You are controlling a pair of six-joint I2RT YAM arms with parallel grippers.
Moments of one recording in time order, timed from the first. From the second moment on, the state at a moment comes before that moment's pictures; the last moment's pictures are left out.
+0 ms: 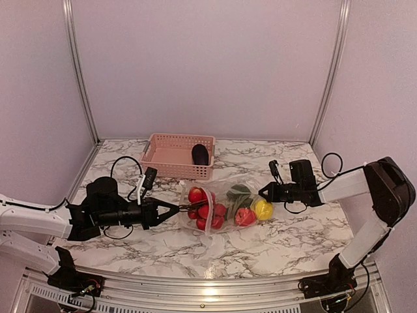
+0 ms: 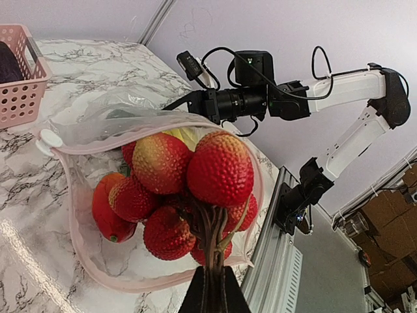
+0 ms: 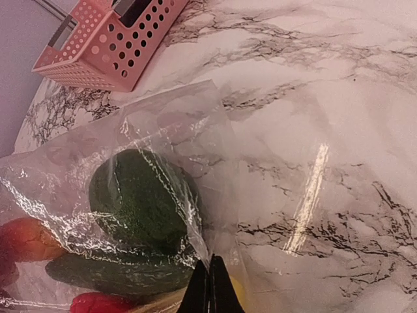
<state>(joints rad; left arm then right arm) -0.93 1.18 0.43 0.53 0.31 -0.58 0.34 1.60 0.65 0.27 -0.39 0.34</state>
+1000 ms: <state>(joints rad) -0.54 0.98 0.60 0.32 0.40 -0.56 0.32 1.60 0.64 0.28 -0.39 0.31</state>
